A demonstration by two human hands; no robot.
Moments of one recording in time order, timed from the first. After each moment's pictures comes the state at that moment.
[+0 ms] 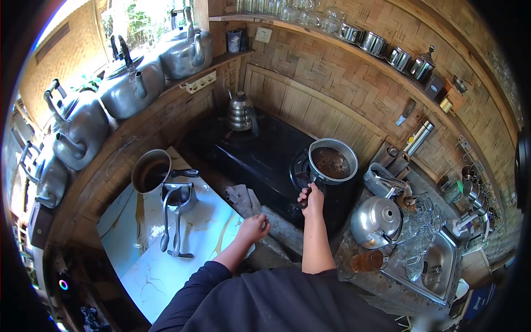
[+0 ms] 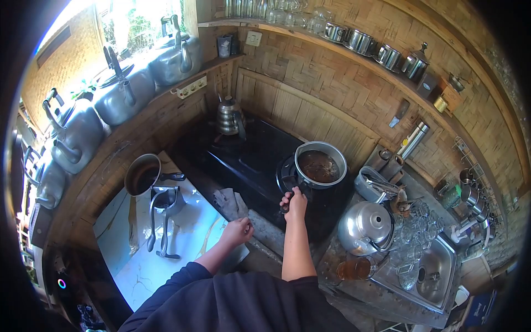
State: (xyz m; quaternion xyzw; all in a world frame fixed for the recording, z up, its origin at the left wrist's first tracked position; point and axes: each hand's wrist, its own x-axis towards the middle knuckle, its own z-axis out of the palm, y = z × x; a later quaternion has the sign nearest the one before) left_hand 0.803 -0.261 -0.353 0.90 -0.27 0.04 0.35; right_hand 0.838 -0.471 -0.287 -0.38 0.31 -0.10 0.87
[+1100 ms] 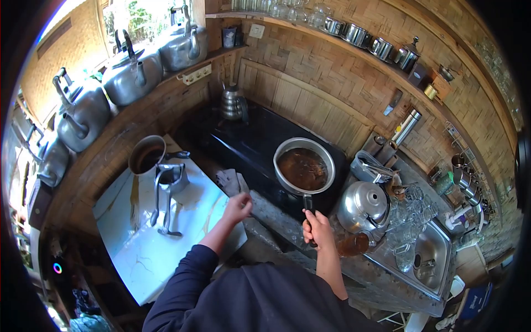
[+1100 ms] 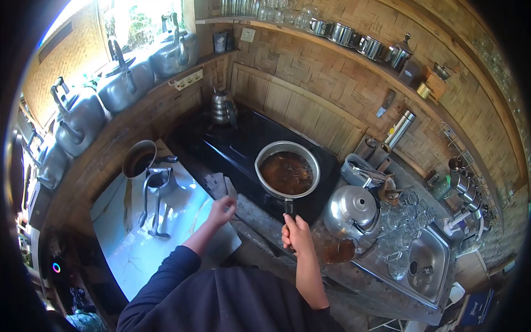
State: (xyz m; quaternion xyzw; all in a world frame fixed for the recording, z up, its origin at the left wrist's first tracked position) left_hand 0.796 -0.254 -0.351 0.84 -0.23 0.06 0.50; right_hand 0.658 -0.489 -0.217 -0.58 0.21 0.05 0.78
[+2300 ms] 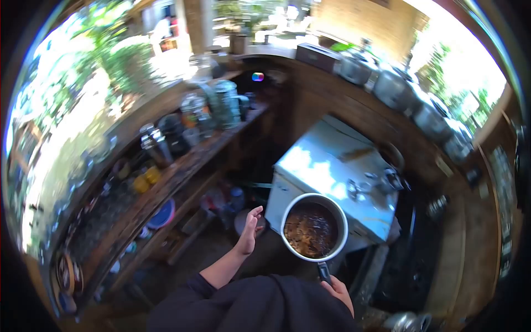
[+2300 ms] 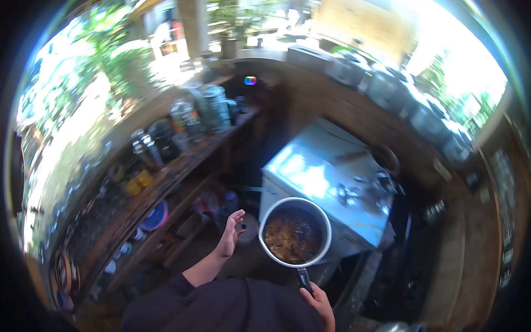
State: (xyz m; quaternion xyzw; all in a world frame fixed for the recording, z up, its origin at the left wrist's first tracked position) left_hand 0.289 -0.172 -0.308 0.51 0.33 0.44 0.66; right_hand 0.508 -0.414 -0.245 -0.61 -0.33 0.56 0.45
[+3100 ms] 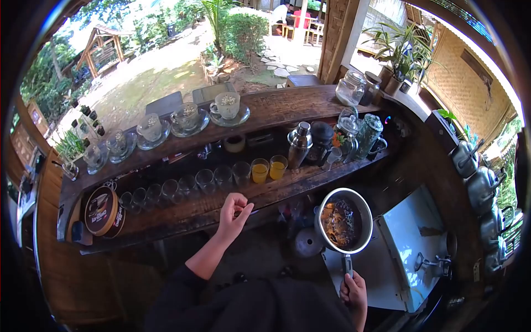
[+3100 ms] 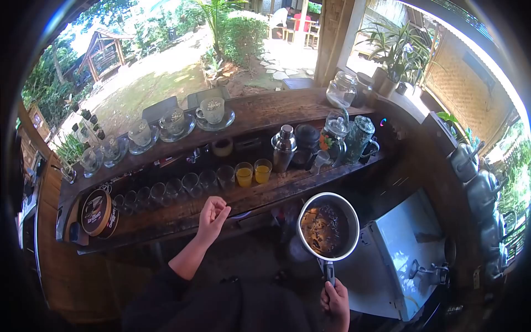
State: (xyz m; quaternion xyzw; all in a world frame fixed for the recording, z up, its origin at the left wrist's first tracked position) left_hand -0.075 -0.137 -0.259 0.50 0.49 0.65 0.31; right_hand 0.304 -0.227 -0.196 -0.54 -0.32 0.69 0.36
